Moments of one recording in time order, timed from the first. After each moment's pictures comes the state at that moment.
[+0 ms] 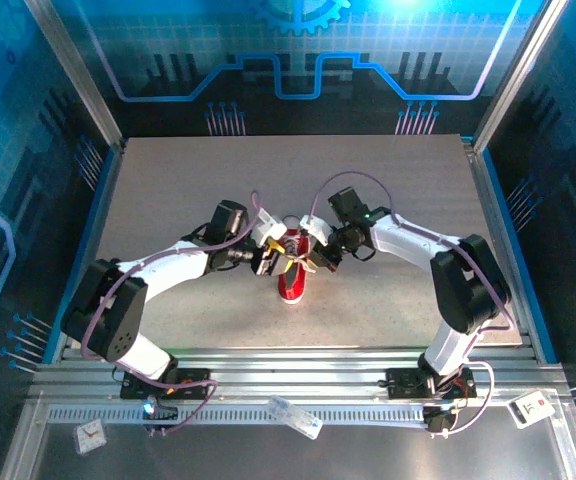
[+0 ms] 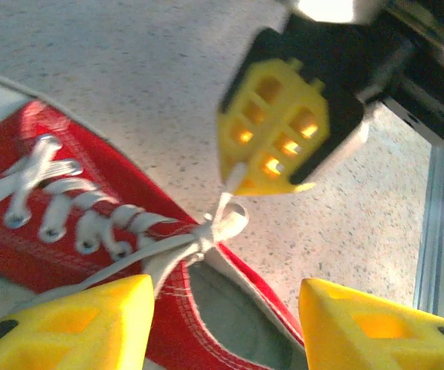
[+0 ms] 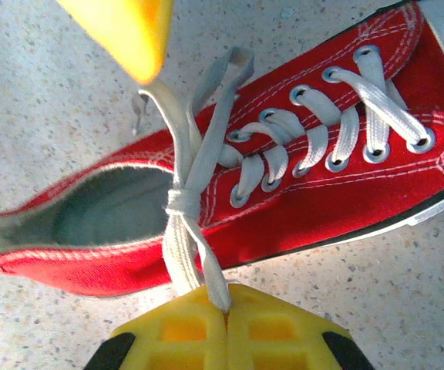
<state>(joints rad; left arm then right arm) -0.43 1.54 0.82 -0.08 0.68 0.10 0.50 1.72 1.12 -0.53 -0.51 -0.45</state>
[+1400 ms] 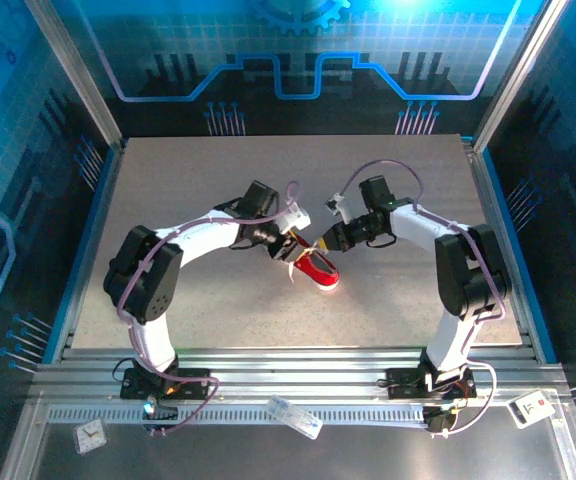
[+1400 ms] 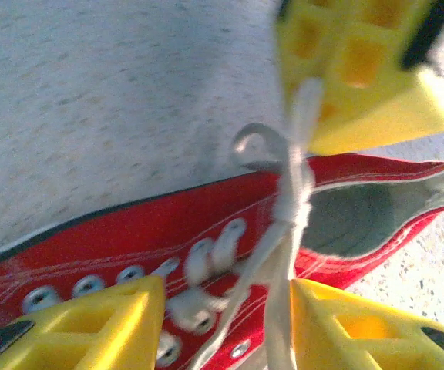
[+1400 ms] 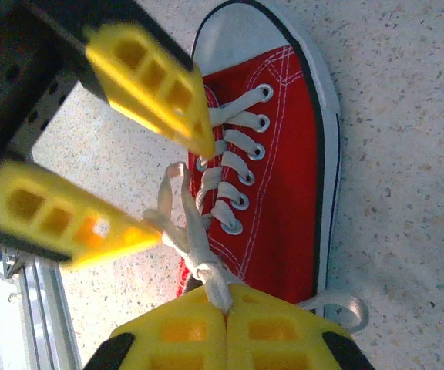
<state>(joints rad) -0.46 1.82 1.19 -0.36 0.54 0.25 0.30 1.79 1.14 -0.48 -0.82 -0.14</state>
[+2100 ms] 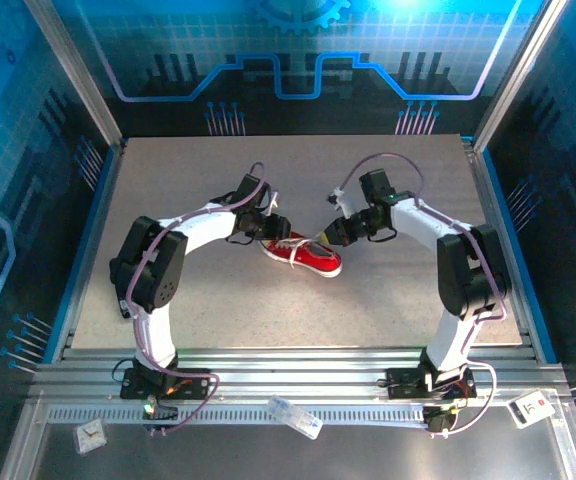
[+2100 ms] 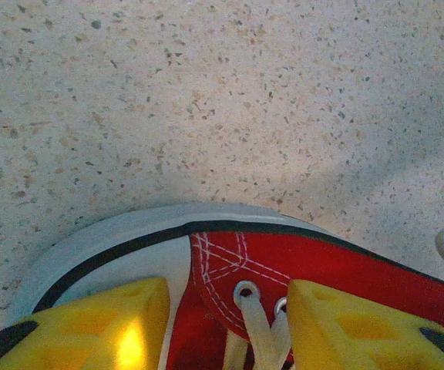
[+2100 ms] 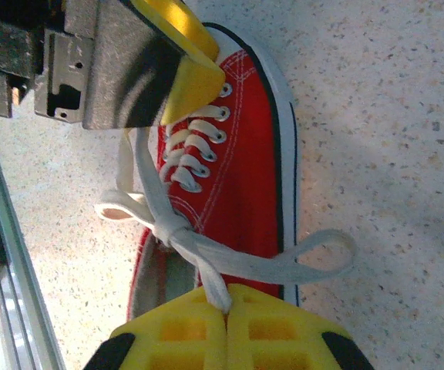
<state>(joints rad) -0.40 1.92 1.25 -0.35 0.29 -0.40 0.29 1.79 1.21 -0.57 -0.72 -0.14</state>
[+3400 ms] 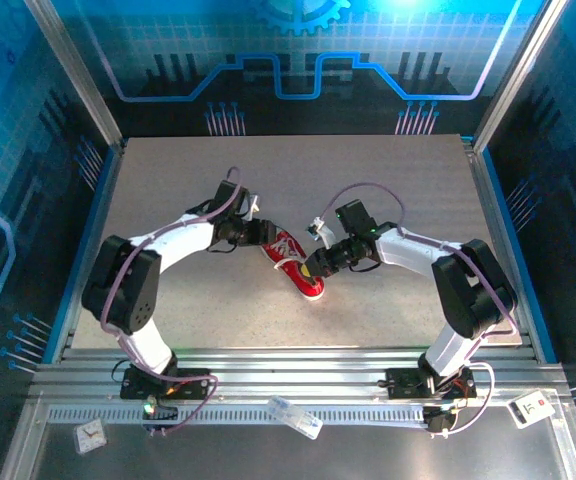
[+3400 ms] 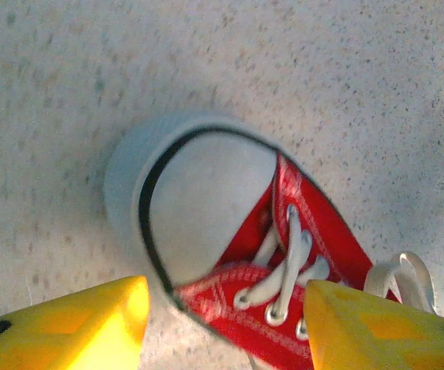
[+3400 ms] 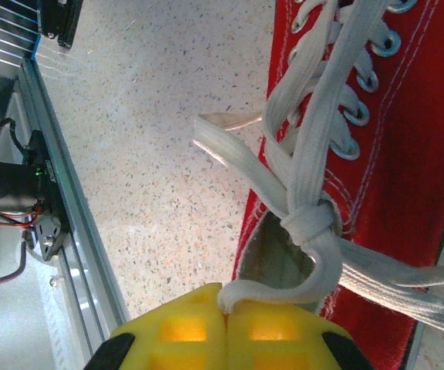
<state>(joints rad) -0.35 1.69 1.02 -0.32 0.32 -0.44 0.50 1.68 0.96 -0.34 -0.76 0.10</state>
